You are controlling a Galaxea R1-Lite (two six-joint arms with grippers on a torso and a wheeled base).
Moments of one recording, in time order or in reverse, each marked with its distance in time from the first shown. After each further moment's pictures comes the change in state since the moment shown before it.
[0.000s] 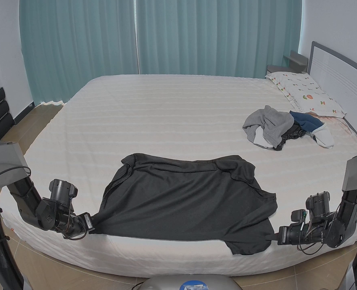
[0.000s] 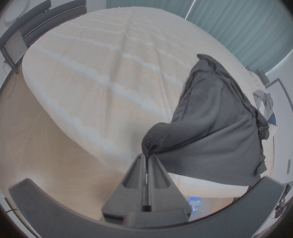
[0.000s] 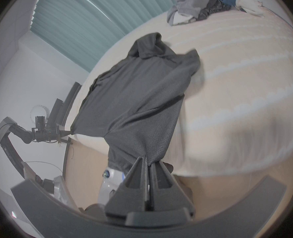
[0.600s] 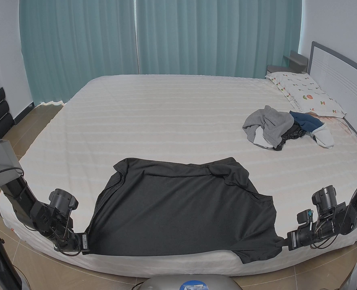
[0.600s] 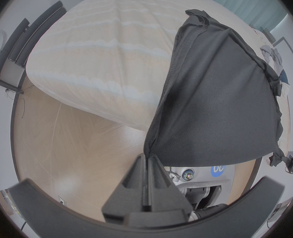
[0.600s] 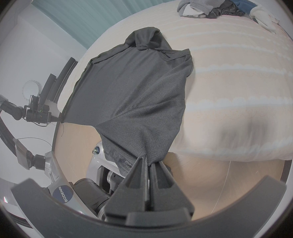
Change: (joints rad) left arm -0.030 -0.089 0.038 0.330 0.042 0.192; right arm -0.047 -0.218 -0.099 0.563 -0.035 -0.276
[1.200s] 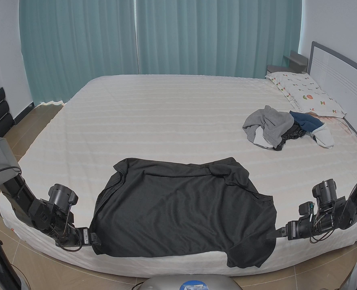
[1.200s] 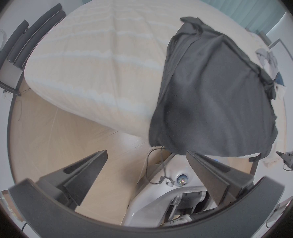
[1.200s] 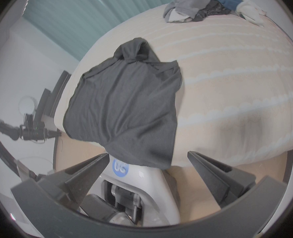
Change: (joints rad) left arm -0.020 -0.024 -0.016 -0.021 -0.021 -0.012; right arm -0.009 0.008 -0.060 -0.004 -0.028 0.106
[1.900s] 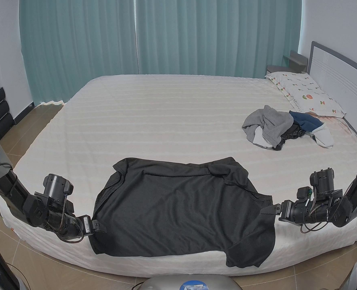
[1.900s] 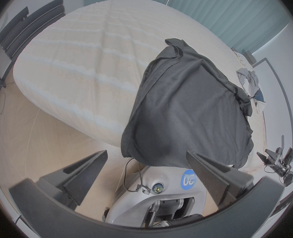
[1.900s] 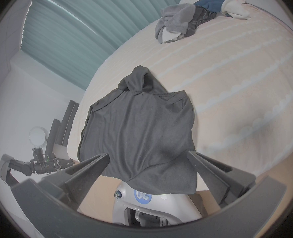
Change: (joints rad) left arm 0.007 -0.069 -0.017 -0.067 -0.142 -0.074; right arm 0.046 0.016 -0.058 -0.202 -0.001 0.321
